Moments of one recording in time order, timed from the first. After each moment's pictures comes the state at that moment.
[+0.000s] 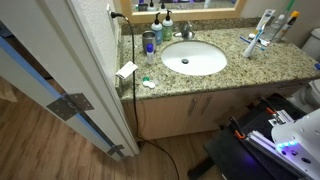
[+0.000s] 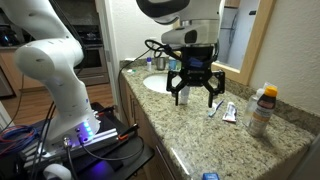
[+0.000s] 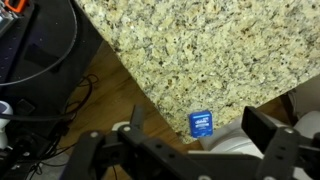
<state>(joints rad) -0.69 -0.24 -0.40 -2.45 -0.21 2.29 1.57</state>
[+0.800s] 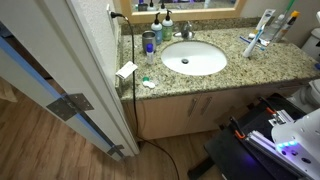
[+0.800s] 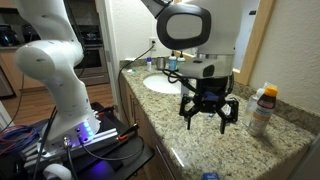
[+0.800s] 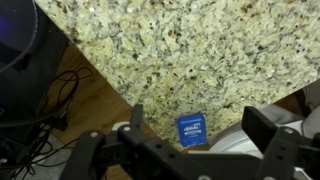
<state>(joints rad) -0.68 0.02 -0.43 -2.36 -0.18 2.44 1.58</state>
